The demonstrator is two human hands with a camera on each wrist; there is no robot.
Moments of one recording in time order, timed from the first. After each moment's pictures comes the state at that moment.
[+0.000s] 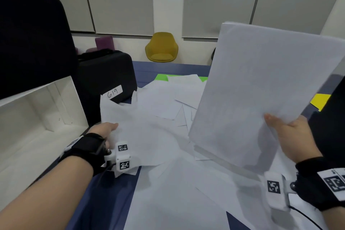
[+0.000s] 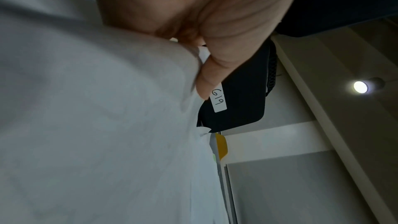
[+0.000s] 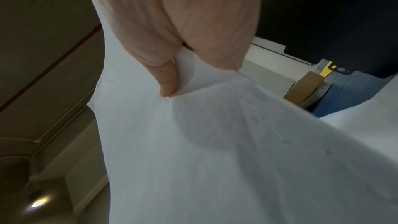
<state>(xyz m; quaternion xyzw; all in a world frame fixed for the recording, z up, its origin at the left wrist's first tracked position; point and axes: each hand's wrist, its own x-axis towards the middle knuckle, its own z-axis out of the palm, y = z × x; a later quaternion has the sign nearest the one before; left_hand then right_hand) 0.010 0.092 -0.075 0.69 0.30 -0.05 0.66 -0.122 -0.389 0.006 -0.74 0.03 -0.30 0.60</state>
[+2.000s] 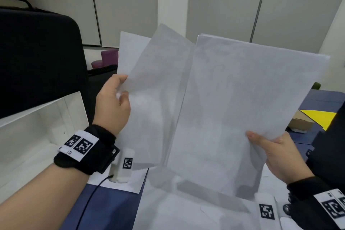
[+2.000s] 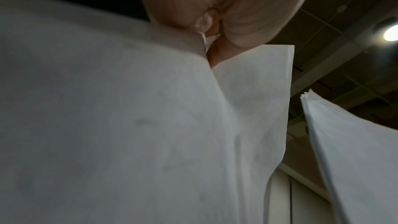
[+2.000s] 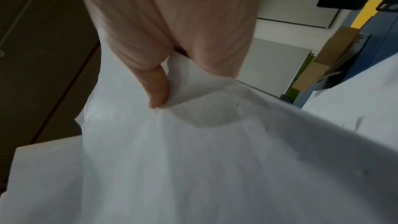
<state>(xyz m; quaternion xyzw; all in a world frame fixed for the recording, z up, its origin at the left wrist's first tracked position) -0.065 0.018 0.084 0.79 -0.12 0.41 0.43 -0.128 -0.343 0.025 -0.68 -0.09 -0.18 0.70</state>
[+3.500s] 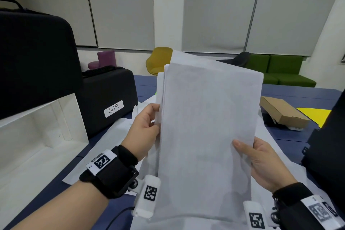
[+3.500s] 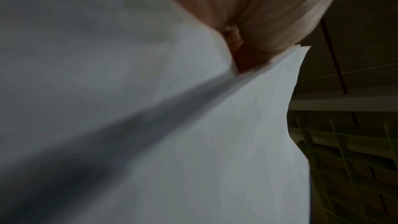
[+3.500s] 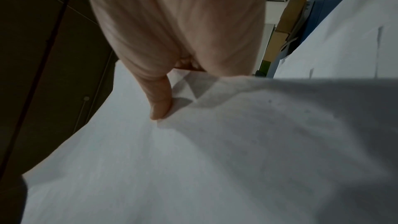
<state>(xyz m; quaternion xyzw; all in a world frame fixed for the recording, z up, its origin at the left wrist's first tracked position) -0.085 -0.045 0.044 0.69 -0.18 0.07 0.70 -0.132 -0.325 0.008 -0.62 0.00 -0.04 0.78</state>
